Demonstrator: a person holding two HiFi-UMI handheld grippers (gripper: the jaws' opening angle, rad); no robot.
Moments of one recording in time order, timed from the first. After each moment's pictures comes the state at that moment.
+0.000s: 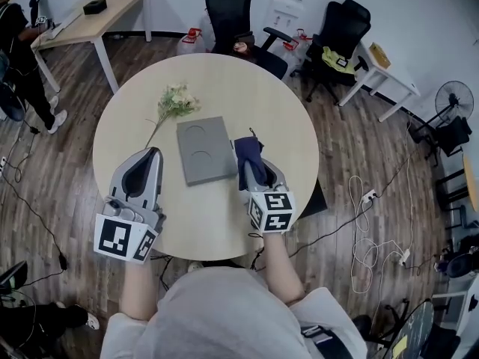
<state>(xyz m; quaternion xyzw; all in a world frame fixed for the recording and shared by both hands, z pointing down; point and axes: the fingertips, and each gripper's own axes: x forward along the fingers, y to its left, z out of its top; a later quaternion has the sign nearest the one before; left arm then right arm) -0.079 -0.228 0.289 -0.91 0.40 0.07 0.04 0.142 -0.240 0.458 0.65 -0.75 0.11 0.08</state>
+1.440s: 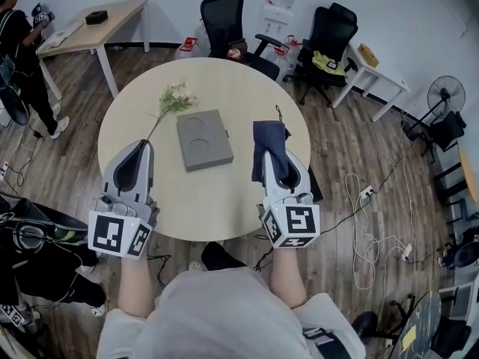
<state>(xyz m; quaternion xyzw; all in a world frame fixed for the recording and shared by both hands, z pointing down) -0.108 -0.147 0.251 -0.90 0.41 0.10 0.08 0.137 -0.115 0.309 0.68 -0.73 -0.05 -0.03</state>
